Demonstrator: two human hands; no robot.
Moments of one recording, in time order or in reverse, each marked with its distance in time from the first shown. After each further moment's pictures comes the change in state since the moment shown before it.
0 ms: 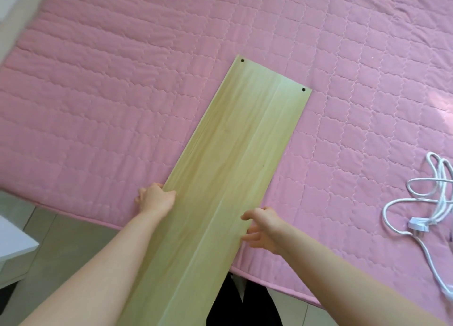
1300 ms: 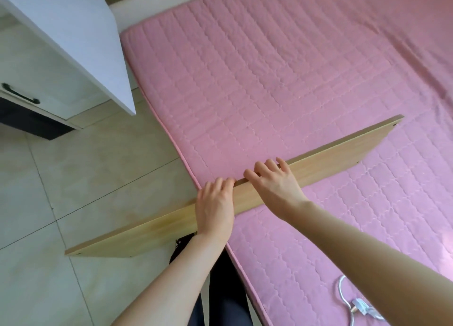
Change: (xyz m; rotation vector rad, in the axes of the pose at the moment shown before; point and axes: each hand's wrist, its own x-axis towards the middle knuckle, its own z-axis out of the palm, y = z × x) left_hand -0.237 0.003 0.046 -0.130 0.631 0.238; right_hand -0.131 -0.051 -0.003 -2.043 0.288 -1.835
